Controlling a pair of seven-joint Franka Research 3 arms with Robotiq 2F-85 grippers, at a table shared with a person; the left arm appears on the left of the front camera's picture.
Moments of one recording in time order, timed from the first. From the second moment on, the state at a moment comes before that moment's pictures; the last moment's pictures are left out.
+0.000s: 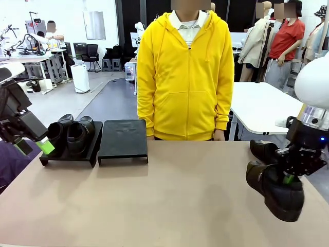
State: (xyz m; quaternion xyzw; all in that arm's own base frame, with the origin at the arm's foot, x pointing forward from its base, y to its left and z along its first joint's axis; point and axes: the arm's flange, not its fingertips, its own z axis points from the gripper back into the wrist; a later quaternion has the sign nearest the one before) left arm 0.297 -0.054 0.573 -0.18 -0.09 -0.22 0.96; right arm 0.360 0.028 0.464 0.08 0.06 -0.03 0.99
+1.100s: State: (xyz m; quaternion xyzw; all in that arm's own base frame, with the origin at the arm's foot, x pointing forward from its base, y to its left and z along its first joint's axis) left arm 0.297 -0.054 0.573 -0.18 -0.09 -0.22 0.96; right arm 0.399 0.343 0.343 0.08 -0.01 0.00 1.00
